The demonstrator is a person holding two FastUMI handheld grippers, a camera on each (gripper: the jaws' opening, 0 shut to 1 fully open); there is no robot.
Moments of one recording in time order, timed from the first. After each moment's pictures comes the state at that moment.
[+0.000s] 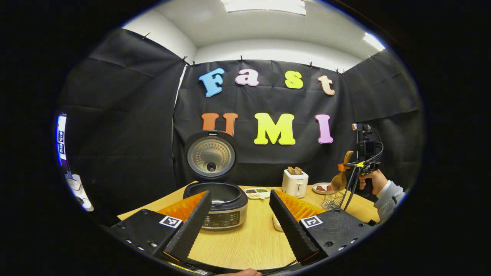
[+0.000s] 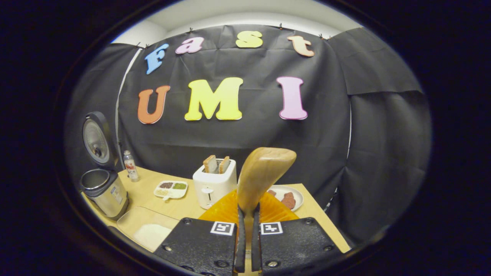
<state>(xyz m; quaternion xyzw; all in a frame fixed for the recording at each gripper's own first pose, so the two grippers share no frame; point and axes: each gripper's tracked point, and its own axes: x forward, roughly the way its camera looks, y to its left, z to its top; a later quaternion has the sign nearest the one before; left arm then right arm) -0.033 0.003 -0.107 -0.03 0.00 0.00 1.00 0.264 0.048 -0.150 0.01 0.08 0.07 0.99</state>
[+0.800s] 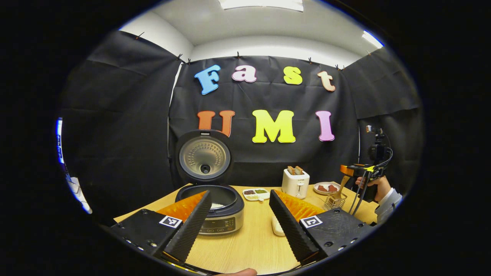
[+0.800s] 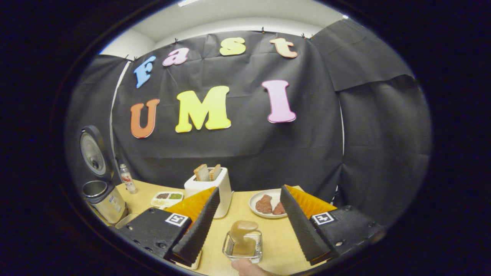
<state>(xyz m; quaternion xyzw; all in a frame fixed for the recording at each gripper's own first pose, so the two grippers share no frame) 0.003 0.001 -0.096 -0.02 0.00 0.01 1.00 0.260 0.020 -0.139 0.04 0.04 0.05 1.00</state>
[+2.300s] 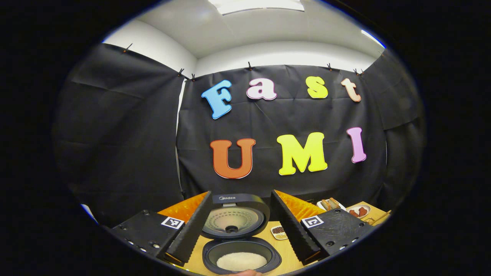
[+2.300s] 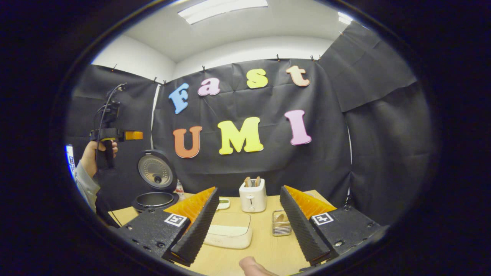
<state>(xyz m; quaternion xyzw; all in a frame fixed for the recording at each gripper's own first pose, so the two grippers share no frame) 0.191 0.096 0.066 0.01 -0.06 0.05 1.00 0.019 0.080 -0.076 0.07 -0.03 0.15 0.99</state>
